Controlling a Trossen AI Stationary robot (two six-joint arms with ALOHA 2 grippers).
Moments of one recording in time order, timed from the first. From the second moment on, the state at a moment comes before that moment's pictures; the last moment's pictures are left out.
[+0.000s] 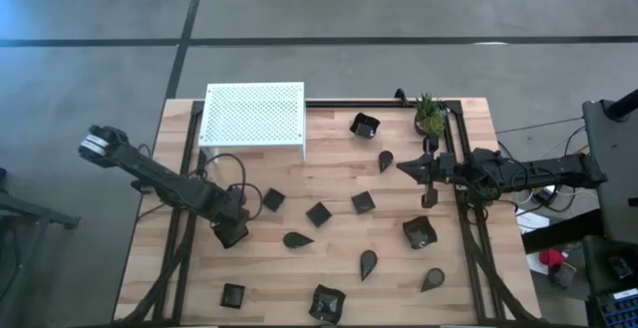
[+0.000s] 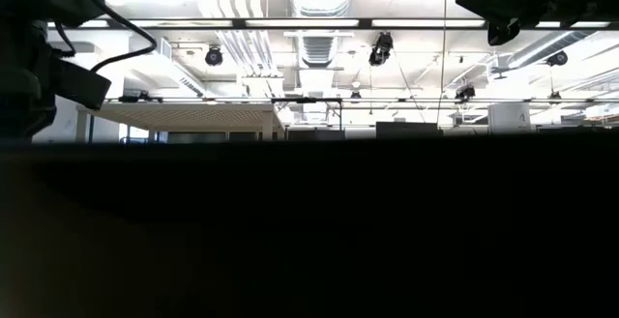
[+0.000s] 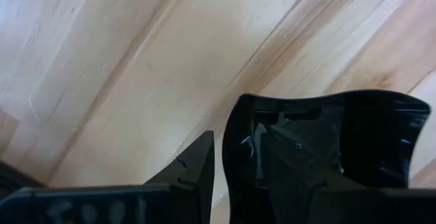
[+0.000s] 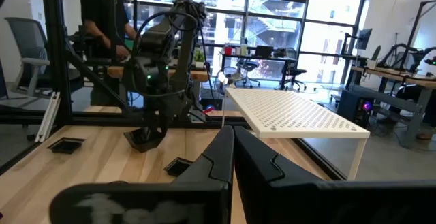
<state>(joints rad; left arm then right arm) -0.42 1.18 0.60 -0.92 -0.05 -1.07 0.05 0.47 0.24 0.31 0.16 -0.06</state>
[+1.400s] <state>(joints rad) -0.17 1.19 1.17 -1.22 -0.27 -0.69 0.05 0.47 0.24 0.31 0.16 -0.06</state>
